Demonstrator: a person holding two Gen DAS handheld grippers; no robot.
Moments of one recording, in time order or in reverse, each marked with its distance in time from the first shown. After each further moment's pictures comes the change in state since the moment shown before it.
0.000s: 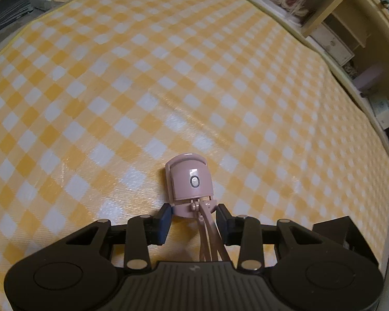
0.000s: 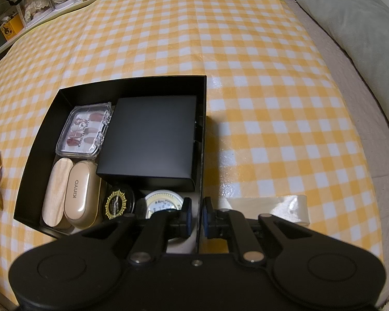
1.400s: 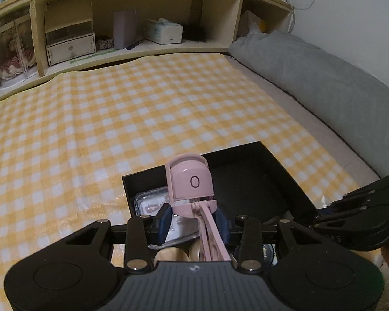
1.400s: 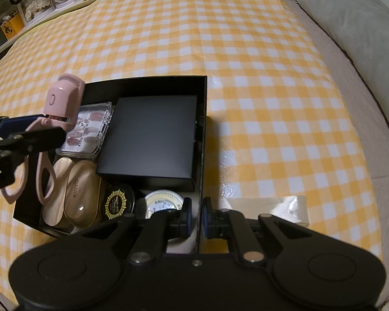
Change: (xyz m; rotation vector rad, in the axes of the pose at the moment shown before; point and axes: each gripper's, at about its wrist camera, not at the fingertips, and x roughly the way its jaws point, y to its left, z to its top) left arm -0.010 -0.194 -0.114 0.982 -0.118 -0.354; right arm 0.000 0.001 0.000 -0.003 0.001 -0.003
